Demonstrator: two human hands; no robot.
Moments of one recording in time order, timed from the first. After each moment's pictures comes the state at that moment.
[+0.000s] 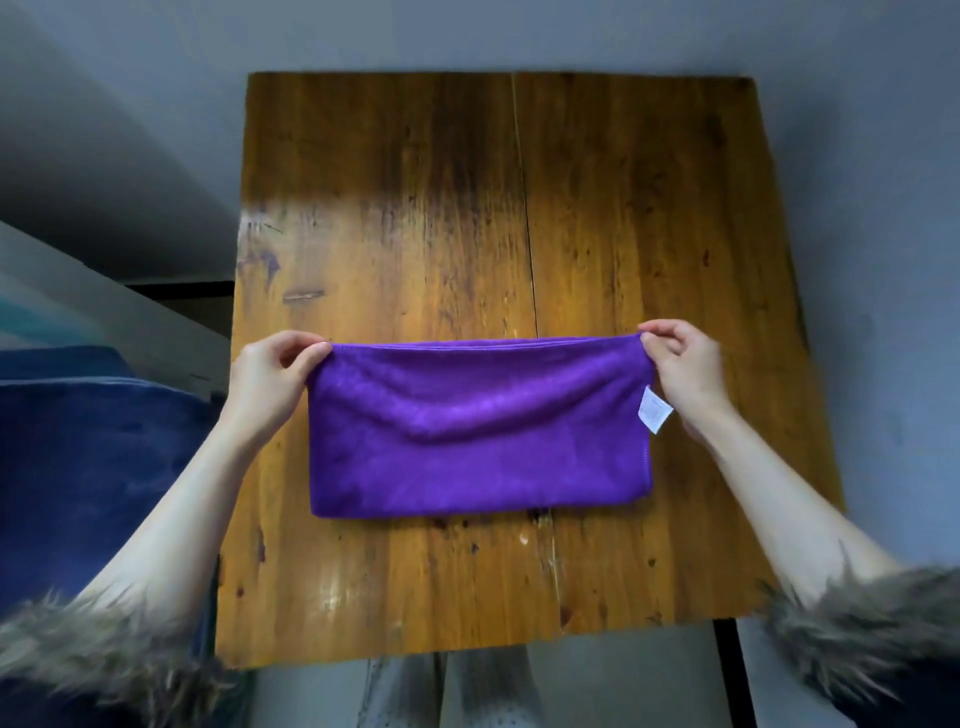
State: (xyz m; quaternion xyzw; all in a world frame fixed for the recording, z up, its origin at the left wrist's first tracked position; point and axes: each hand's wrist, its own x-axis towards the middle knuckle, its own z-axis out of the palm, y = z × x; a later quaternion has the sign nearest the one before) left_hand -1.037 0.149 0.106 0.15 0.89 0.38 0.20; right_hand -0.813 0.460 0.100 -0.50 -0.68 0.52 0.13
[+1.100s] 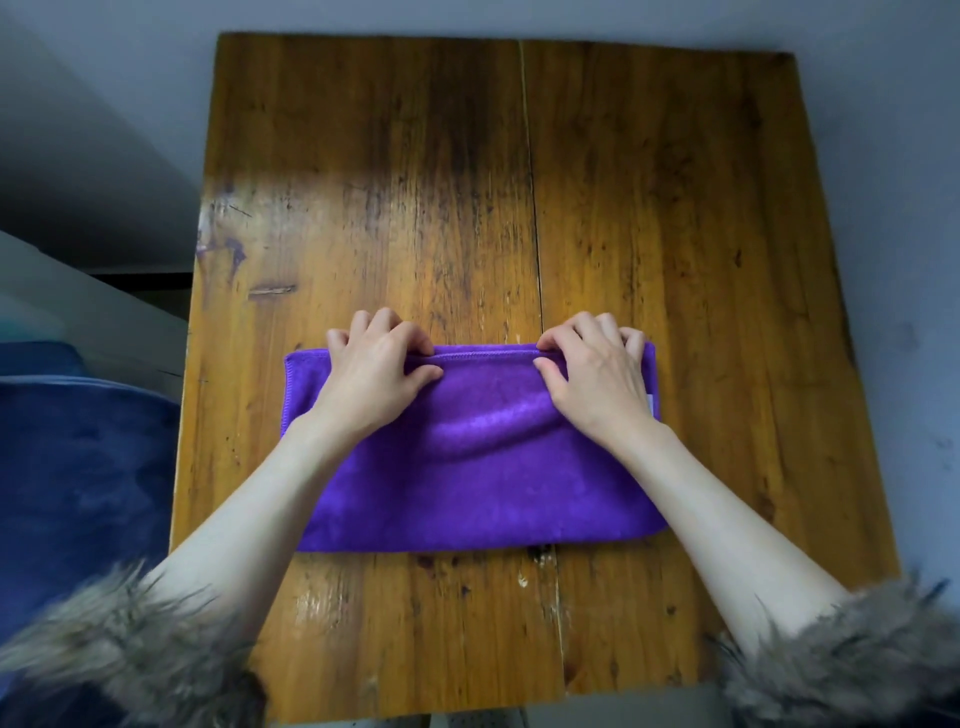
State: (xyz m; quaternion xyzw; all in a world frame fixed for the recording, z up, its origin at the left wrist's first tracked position) left_hand -1.007 0.239 0.068 0.35 0.90 0.16 0.18; right_hand -0.867 0.410 0.072 -0.24 -0.96 0.16 0.00
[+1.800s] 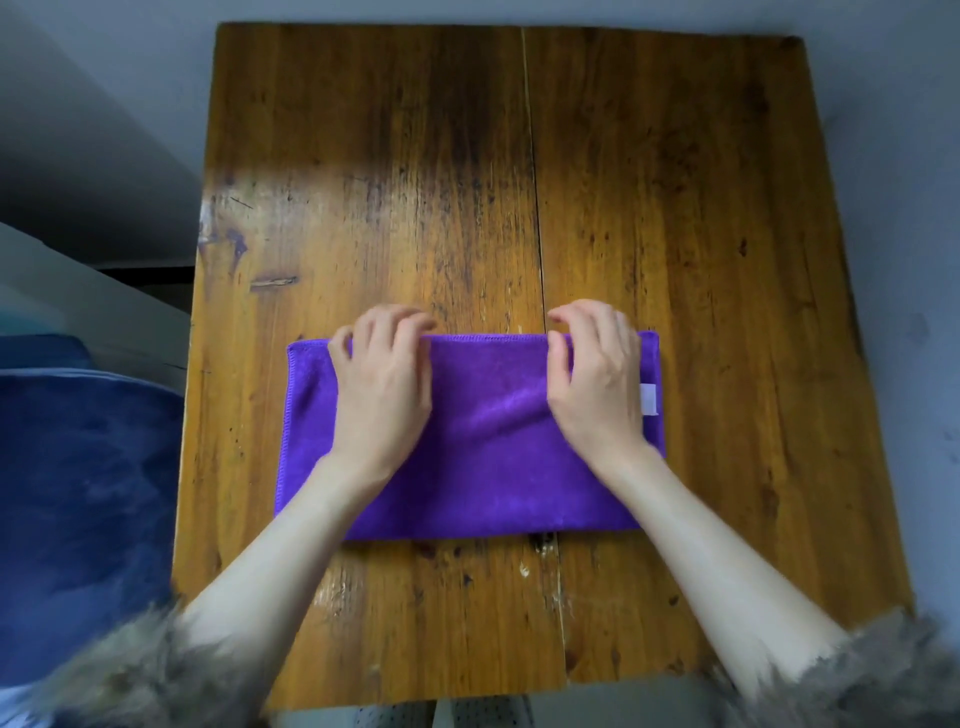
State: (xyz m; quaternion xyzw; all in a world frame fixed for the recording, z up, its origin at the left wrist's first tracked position) left_hand -0.969 0.232 0.068 0.36 0.91 0.20 -0.02; right_hand -0.862 0.386 0.075 -0.28 -0.92 0.20 0.20
